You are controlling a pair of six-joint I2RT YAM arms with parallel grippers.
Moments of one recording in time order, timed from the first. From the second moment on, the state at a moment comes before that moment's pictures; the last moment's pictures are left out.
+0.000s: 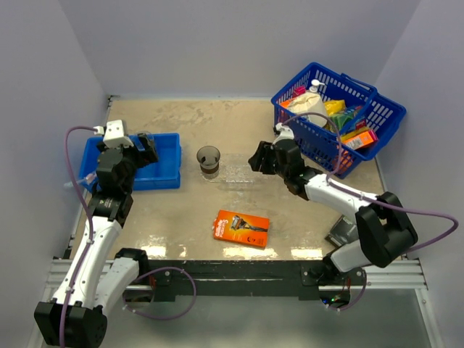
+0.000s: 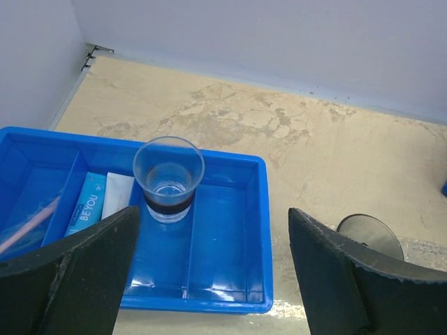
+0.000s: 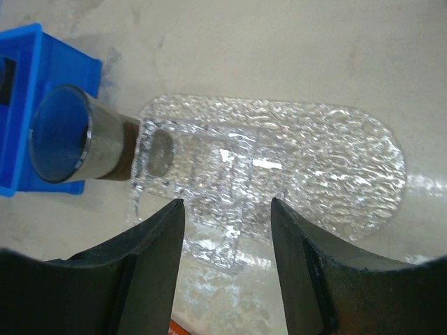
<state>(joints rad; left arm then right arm) -0.10 0.80 0.72 -0.07 -0.18 -0.21 0.55 1.46 0.82 0.19 0.05 0.59</state>
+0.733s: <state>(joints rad) -0.10 0.80 0.72 -0.06 -0.17 -0.21 0.68 1.51 0.99 -0.15 0.22 0.47</state>
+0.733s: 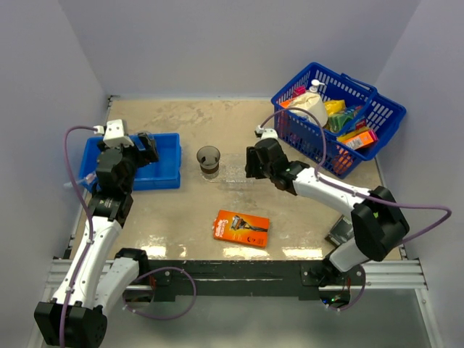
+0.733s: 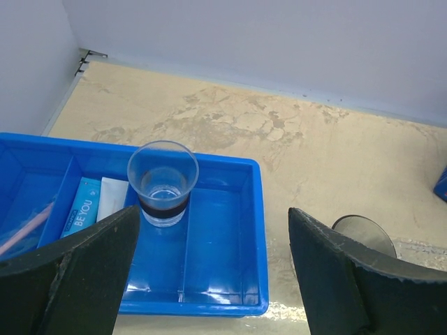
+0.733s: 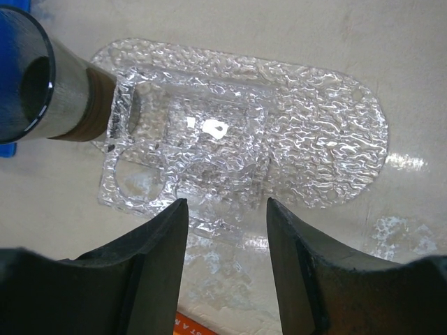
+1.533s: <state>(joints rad) -0.10 0.80 0.72 -0.04 -0.17 -0.21 0.71 1.64 1.07 -0.23 0.30 0.47</state>
